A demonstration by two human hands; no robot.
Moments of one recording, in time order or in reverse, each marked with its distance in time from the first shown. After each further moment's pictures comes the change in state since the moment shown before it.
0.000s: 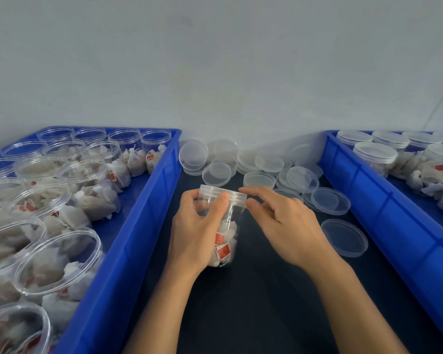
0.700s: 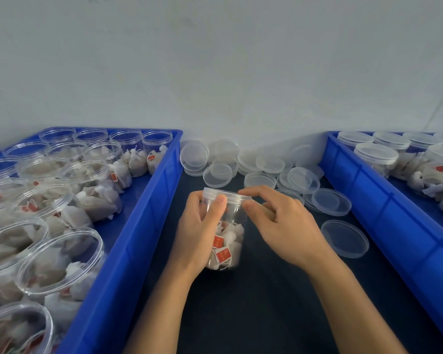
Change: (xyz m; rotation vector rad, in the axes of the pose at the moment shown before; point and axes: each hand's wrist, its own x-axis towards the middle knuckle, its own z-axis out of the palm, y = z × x) left_hand 0.004 -0.010 -0.003 -0.030 -0.133 0.028; right_hand 0.000 -0.001 0.003 0.082 0.026 0.019
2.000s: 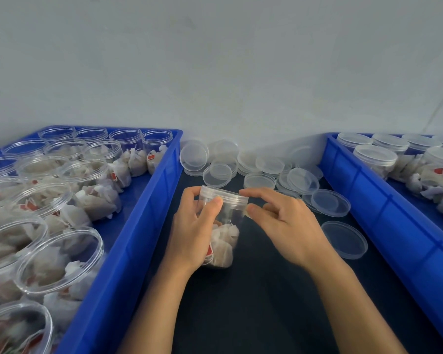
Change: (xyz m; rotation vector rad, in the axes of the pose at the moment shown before) left_hand 0.005 -0.001 -0.004 -0.051 0.027 0.082; right_hand -0.001 -0.001 -0.008 0.075 -0.028 0.012
